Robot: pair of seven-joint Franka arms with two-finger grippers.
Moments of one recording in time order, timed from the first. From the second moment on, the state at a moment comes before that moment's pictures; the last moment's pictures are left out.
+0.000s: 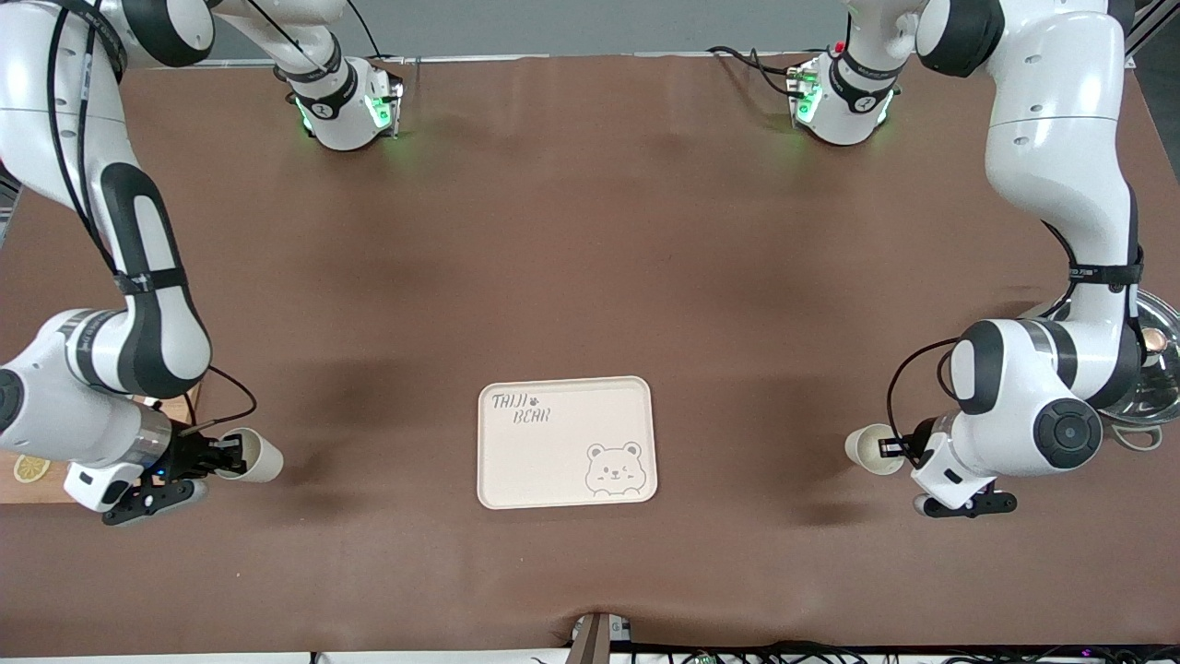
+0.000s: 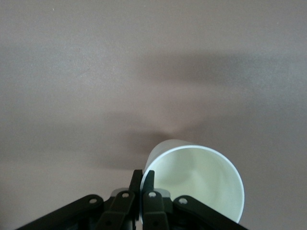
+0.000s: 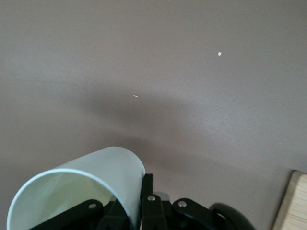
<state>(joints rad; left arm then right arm) -0.05 0.80 -0.01 -1.29 -0.02 2.00 -0.12 -0.15 0.73 0.09 -1.42 0.09 2.21 -0.44</state>
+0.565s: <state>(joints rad) -0.05 0.83 -0.01 -1.29 -0.02 2.04 -0.12 -0.14 0.79 0.10 -1.45 0.09 2.34 -0.44</state>
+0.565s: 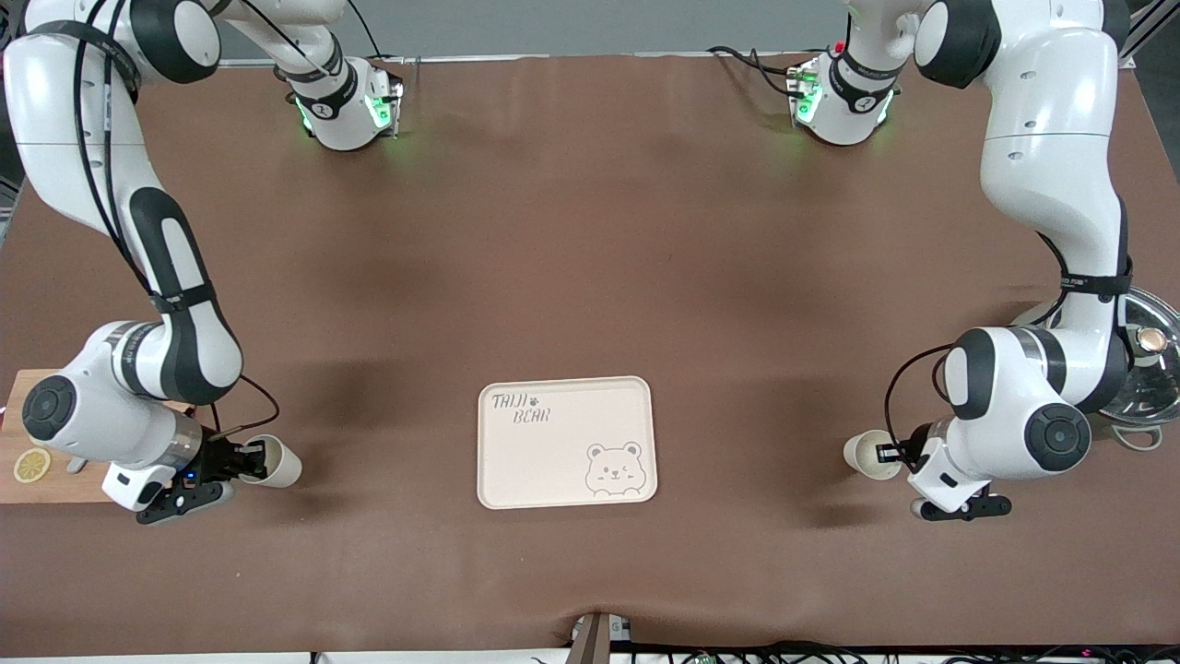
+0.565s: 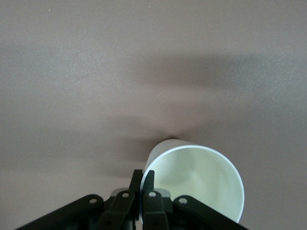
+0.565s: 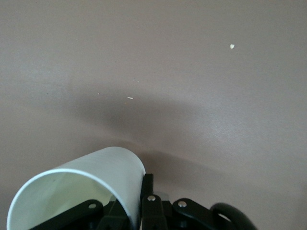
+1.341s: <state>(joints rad) -0.04 0.82 -0.01 -1.28 -0.02 2.05 -0.11 -0.13 0.82 0.10 -1.47 0.09 2.40 -0.44</state>
